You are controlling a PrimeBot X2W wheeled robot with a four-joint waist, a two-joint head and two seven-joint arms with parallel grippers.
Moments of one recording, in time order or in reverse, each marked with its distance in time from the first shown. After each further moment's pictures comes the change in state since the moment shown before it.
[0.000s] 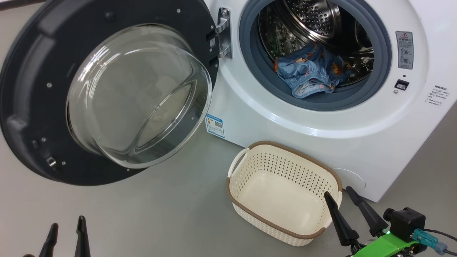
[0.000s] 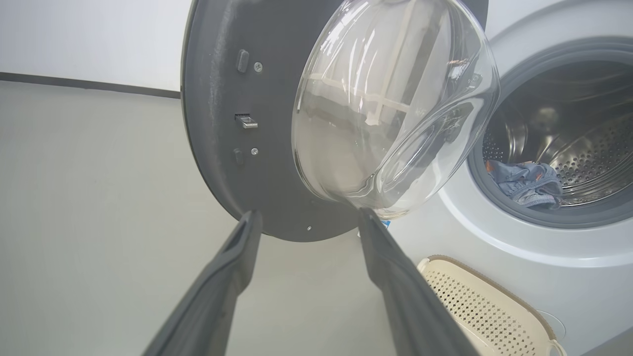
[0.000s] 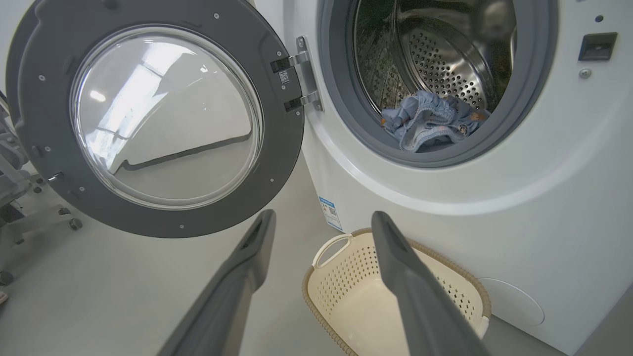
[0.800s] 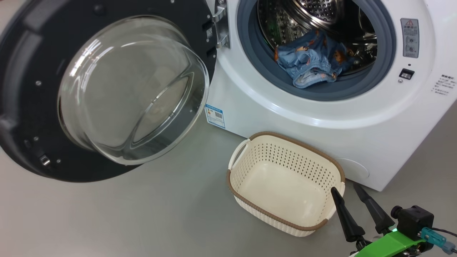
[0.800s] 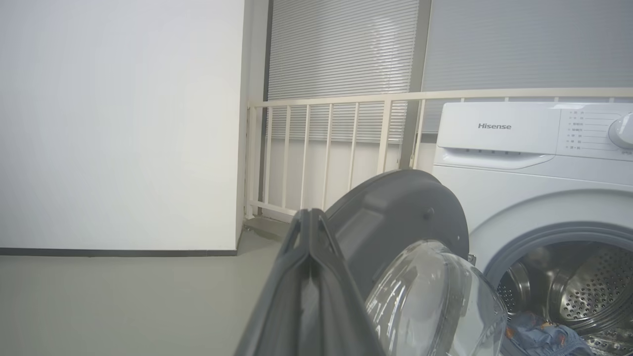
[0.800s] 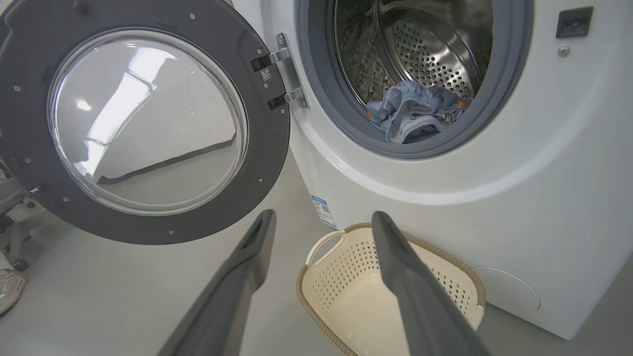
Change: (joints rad) left arm -0.316 0.358 0.071 -0.113 -0.260 0.000 -0.001; right arm 0.002 0.007 -0.038 -0.013 0.005 0.000 0.000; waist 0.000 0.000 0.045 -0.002
